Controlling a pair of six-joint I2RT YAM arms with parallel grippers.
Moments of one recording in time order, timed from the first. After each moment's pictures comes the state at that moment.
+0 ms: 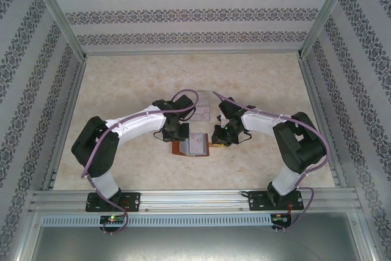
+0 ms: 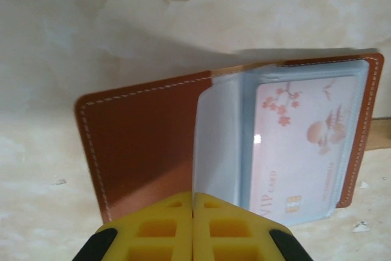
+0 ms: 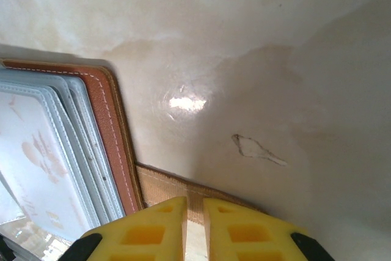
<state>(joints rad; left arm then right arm) -0.71 1.73 1.20 -0.86 0.08 -0.75 0.50 1.70 0.89 -0.58 -0.44 0.60</state>
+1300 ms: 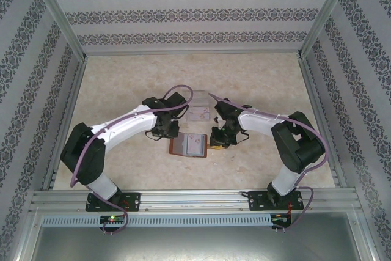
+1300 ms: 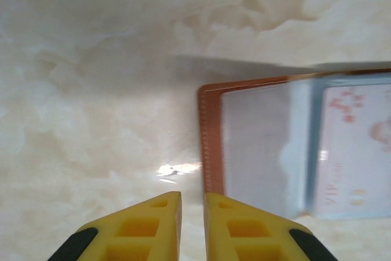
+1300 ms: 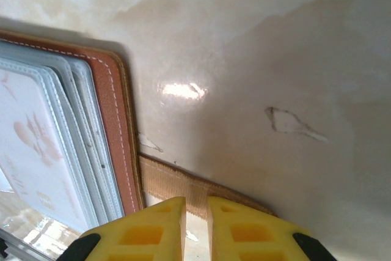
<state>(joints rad) -0.67 1.61 1.20 -0.96 -0.07 -0.60 0.55 1.71 0.92 -0.64 -0.43 0.60</state>
